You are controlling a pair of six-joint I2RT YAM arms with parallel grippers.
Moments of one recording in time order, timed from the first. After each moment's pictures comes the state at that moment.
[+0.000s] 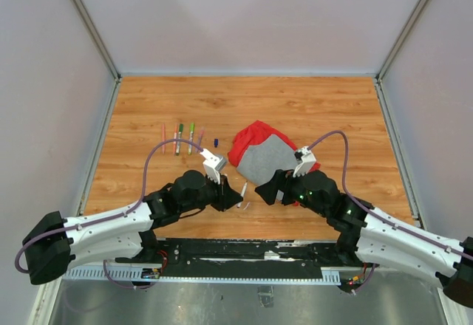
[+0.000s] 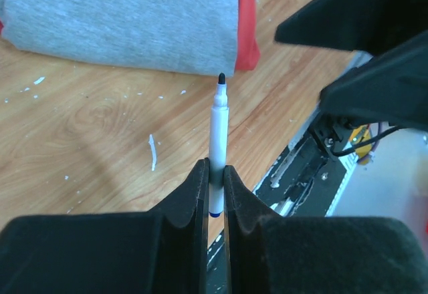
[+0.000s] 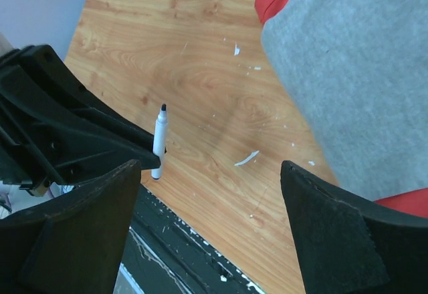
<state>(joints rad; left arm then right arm) -1.00 0.94 0.40 0.15 0.02 -0.63 0.96 0.68 0.45 -0.14 0.16 0.73</state>
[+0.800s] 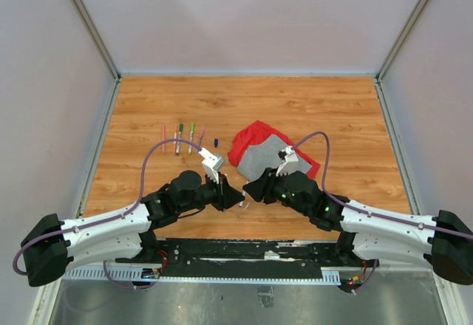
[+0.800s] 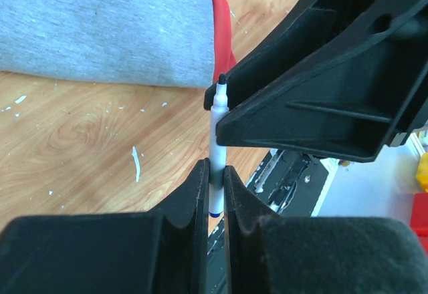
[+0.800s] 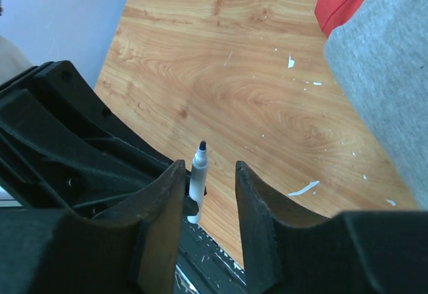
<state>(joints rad) -1.00 0.90 0.38 0.21 0.06 -0.64 1.09 0.95 0.45 0.19 0.22 0.82</state>
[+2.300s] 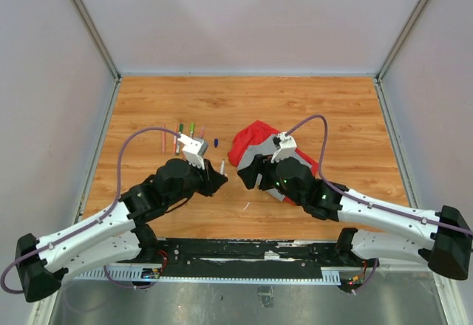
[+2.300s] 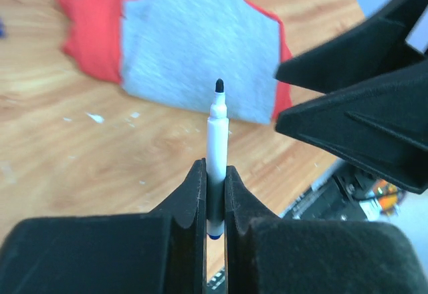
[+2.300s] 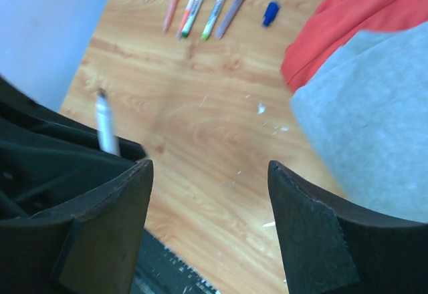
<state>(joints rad) -0.96 0.78 0.53 -0.14 -0.12 -0.59 1.09 1.03 0.65 0.03 0.31 0.72</state>
